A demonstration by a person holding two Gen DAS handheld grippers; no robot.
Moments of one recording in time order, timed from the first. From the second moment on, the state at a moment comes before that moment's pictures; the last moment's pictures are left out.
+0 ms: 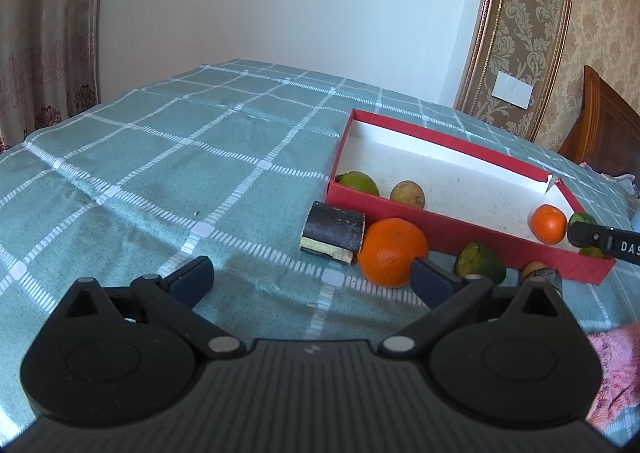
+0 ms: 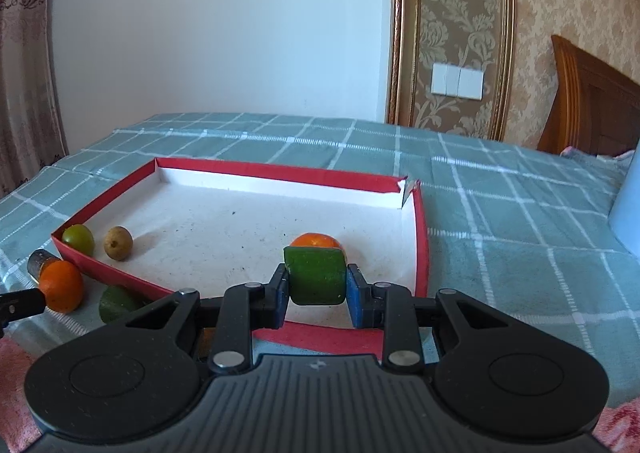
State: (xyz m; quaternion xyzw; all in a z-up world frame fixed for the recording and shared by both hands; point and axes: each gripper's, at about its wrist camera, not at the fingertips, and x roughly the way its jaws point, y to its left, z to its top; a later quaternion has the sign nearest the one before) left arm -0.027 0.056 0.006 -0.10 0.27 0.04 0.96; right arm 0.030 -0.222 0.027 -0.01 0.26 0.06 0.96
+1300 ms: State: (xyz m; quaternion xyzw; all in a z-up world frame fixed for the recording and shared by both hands) left arm -0.039 0.059 0.016 -0.01 0.23 0.05 0.97; right arm -0.036 -0.308 0.005 0.18 0.21 -0.01 0.96
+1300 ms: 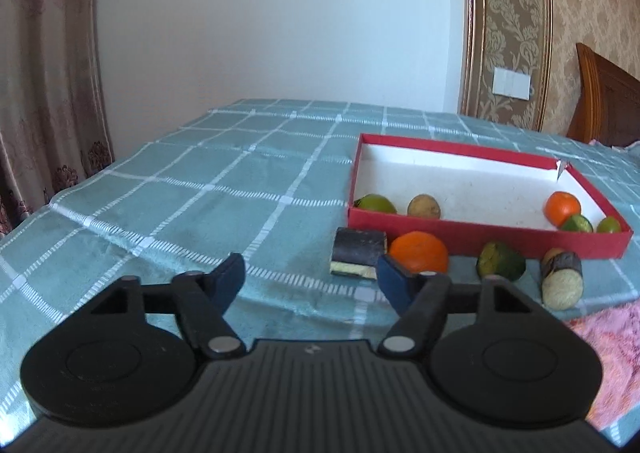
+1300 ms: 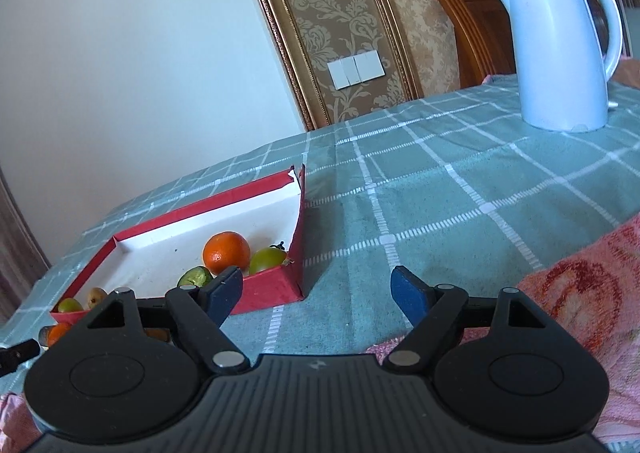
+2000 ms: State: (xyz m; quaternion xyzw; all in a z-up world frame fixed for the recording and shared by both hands) left arm -0.037 0.018 0.016 0.08 0.19 -0.01 0.98; right arm -0.035 -0.313 0.002 0.21 0.21 0.01 0.96
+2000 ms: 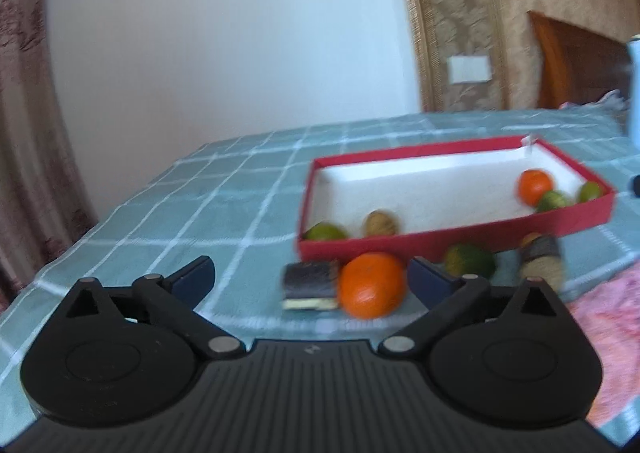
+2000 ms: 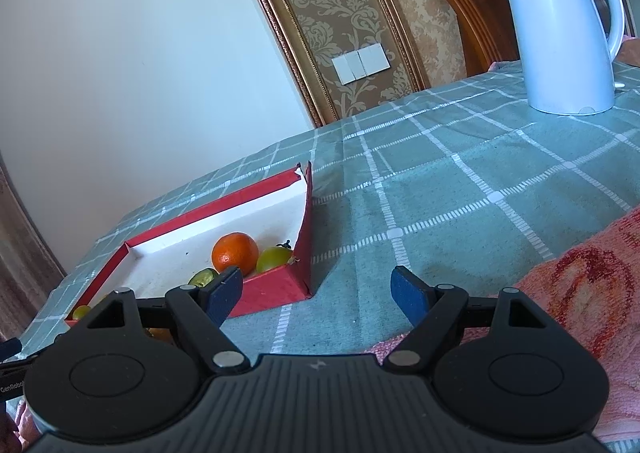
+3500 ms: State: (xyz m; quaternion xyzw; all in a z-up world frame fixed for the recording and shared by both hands) left arm 0.010 0.091 0.007 0.06 0.29 -0.03 0.95; right arm -0.031 -0.315 -0.002 0.22 0.22 0.02 0.95
